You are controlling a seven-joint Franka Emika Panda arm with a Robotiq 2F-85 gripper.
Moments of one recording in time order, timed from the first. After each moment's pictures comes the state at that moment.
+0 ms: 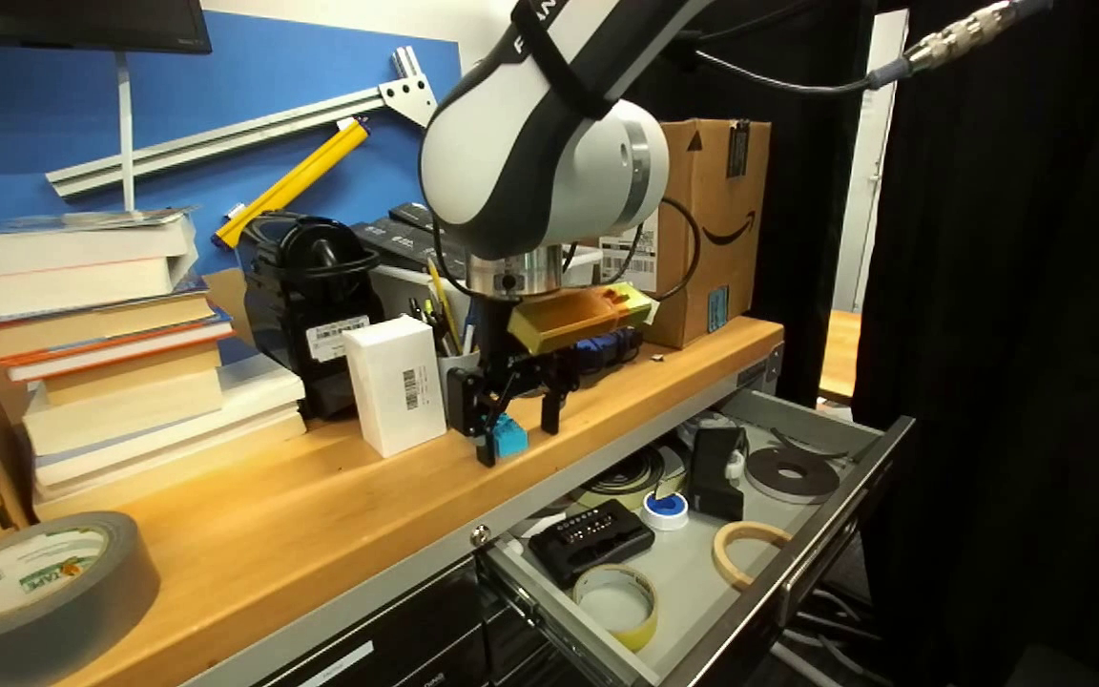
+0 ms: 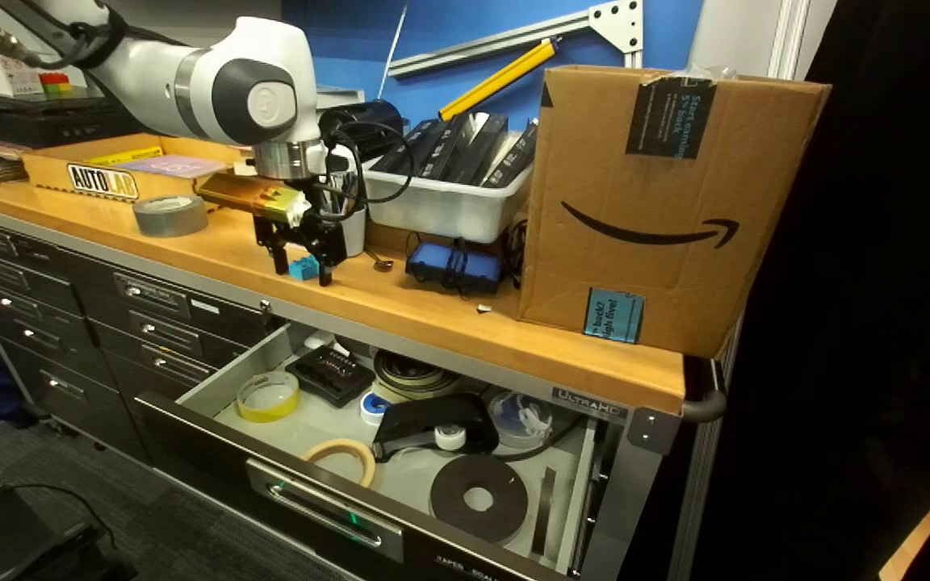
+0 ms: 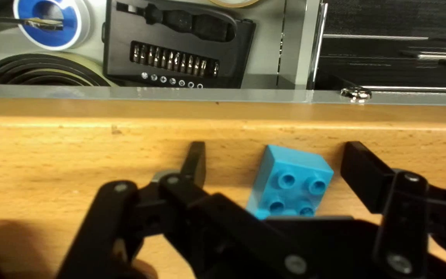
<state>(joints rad) 0.13 0.17 0.10 -2.10 -0.01 2.31 0.05</state>
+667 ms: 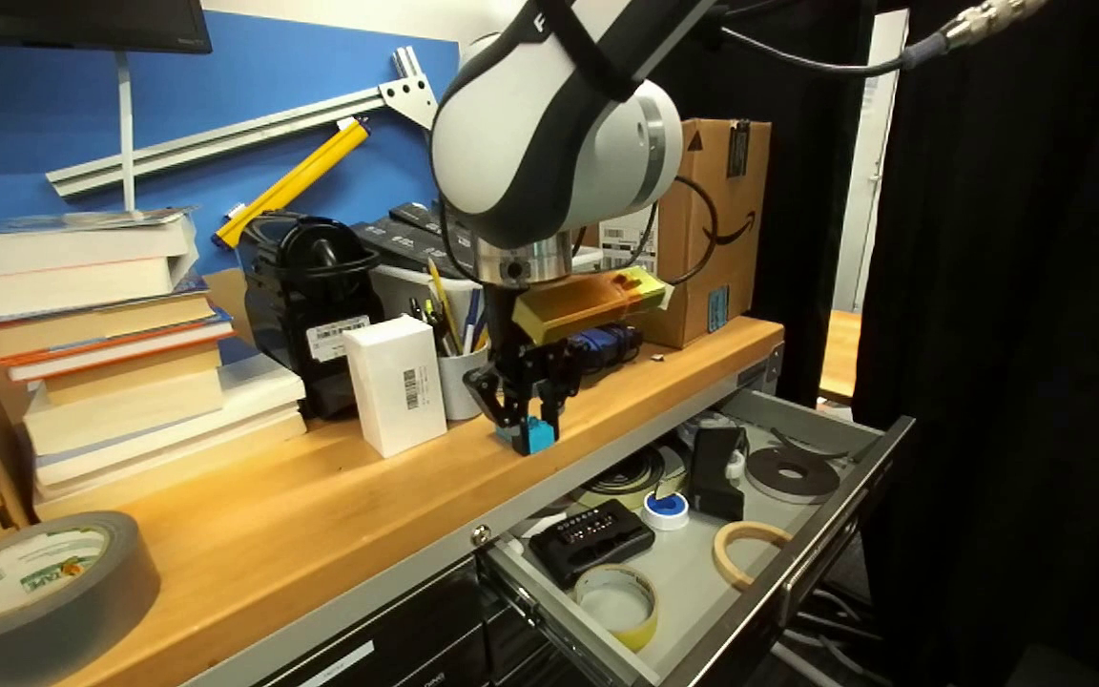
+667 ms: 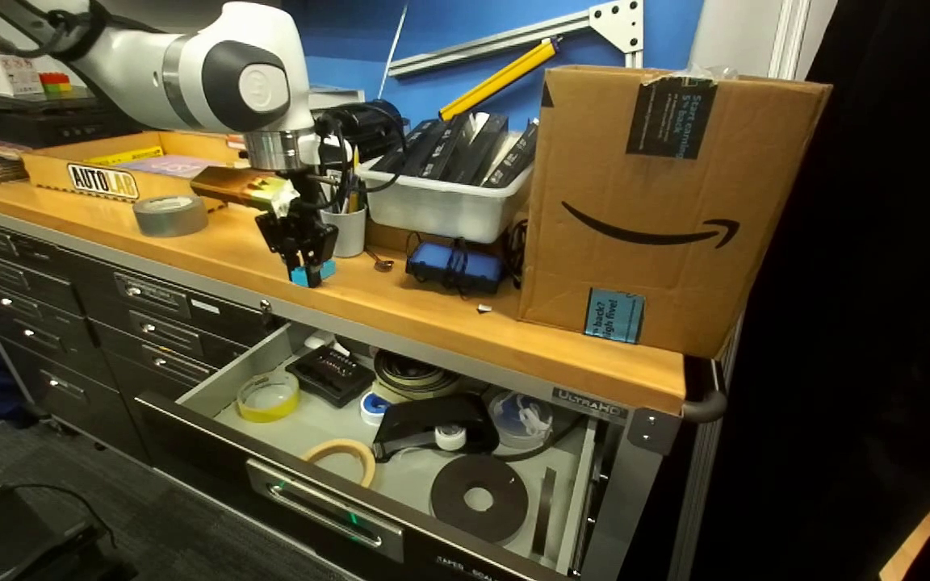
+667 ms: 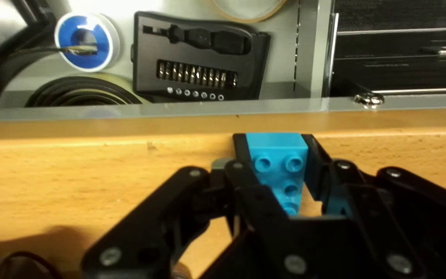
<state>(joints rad) 0.14 0.11 0.09 -2.13 -0.08 2.27 0.16</state>
